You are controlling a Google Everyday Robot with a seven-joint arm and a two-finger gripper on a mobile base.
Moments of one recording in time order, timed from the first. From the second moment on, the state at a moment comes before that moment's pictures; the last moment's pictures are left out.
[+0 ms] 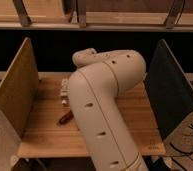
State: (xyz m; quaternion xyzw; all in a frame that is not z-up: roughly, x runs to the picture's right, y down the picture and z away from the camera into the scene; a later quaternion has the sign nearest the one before) arm -0.075 -0.023 0.943 -0.24 0.12 0.62 0.73
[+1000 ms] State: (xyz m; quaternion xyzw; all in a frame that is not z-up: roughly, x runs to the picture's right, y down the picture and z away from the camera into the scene) arm -0.075 -0.023 0.943 -0.24 0.12 0.62 0.73
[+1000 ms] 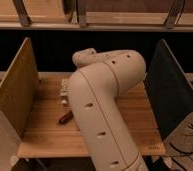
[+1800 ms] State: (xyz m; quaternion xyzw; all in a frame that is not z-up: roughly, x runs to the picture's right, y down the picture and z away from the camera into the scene) arm -0.094 0.001 0.948 -0.26 0.13 0.60 0.75
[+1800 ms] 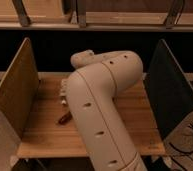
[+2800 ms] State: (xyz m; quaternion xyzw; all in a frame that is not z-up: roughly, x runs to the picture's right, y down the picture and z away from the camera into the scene) arm -0.075 0.032 0.975 -0.28 0.19 0.61 0.72
